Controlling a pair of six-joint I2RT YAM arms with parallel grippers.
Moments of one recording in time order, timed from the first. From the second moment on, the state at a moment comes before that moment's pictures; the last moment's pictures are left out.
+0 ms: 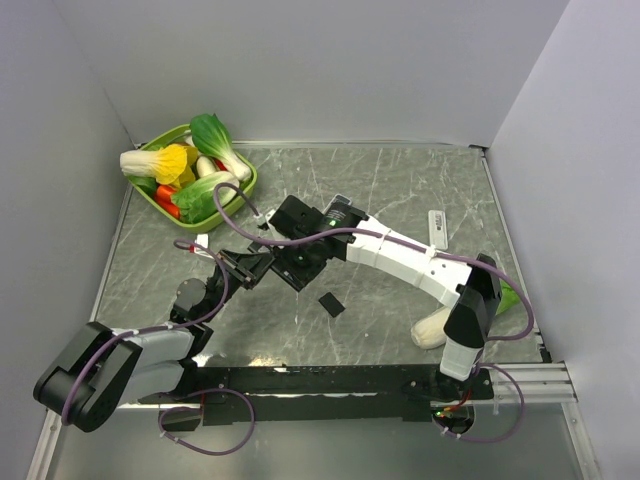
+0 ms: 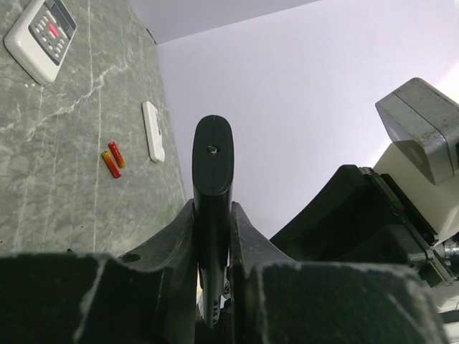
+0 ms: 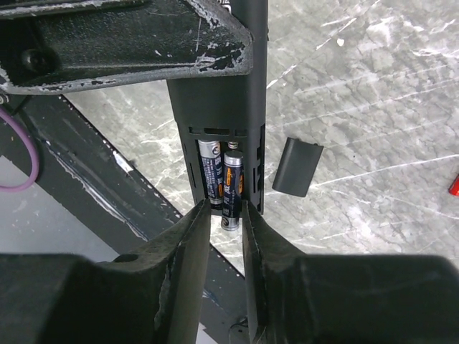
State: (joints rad) left arm -0.49 1.15 0.06 1.24 0.17 -1.38; right arm 1.02 1.76 1.71 -1.07 -0.02 0.16
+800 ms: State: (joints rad) left arm -0.50 1.16 0.05 1.28 0.15 -1.46; right arm 1.03 1.70 1.72 -0.98 0.06 0.12
